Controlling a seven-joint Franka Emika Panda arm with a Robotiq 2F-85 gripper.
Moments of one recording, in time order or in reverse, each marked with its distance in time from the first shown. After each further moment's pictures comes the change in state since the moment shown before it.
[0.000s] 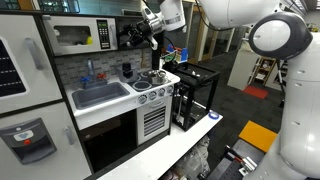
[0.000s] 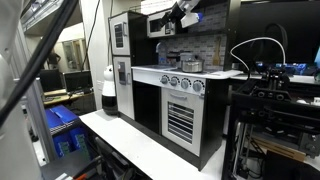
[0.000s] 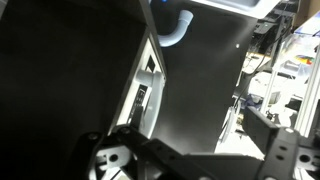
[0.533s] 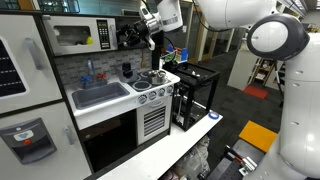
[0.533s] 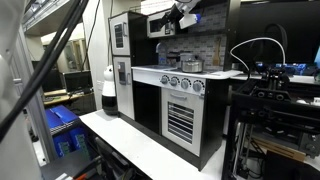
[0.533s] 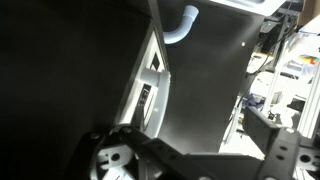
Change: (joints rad) arm -0.002 0.020 0.031 0.022 -0.002 0.031 0.001
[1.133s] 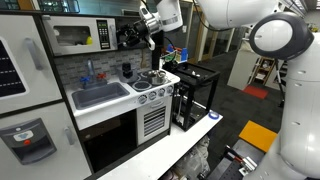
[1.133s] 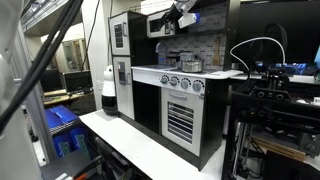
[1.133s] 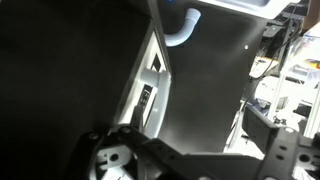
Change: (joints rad) arm 0.009 -0.023 0.007 -0.029 -0.015 0.046 0.009
